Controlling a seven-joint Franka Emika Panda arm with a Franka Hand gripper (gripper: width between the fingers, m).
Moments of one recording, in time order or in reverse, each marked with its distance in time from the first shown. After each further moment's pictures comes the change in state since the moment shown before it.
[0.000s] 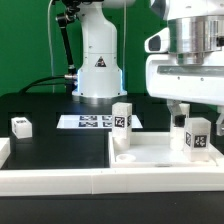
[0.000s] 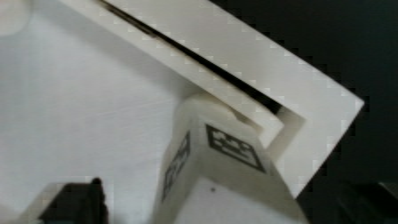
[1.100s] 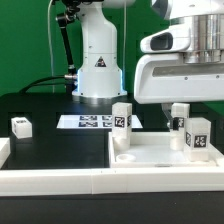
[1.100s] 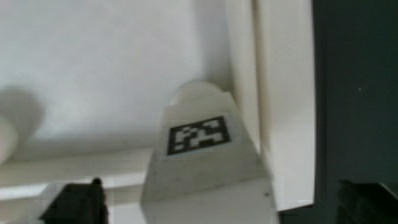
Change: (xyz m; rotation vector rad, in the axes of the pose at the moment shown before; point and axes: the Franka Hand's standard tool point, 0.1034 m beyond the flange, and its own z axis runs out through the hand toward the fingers) arm 0.005 0.001 -0.001 -0.006 0.012 -0.889
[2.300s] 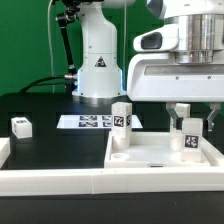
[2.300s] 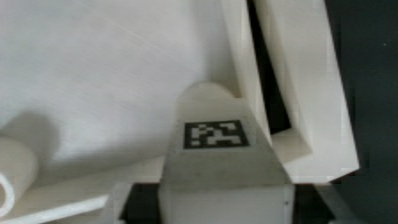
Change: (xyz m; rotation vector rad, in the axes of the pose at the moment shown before) arm 0.002 0.011 0.000 -0.022 0.005 0.369
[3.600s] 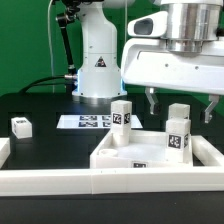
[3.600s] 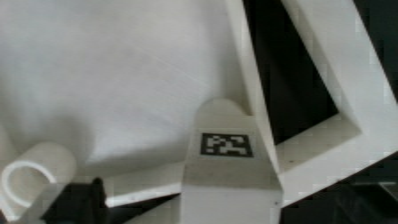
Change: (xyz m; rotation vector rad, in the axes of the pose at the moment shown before) arm -0.004 0.020 -0.024 -0.070 -0.029 0.019
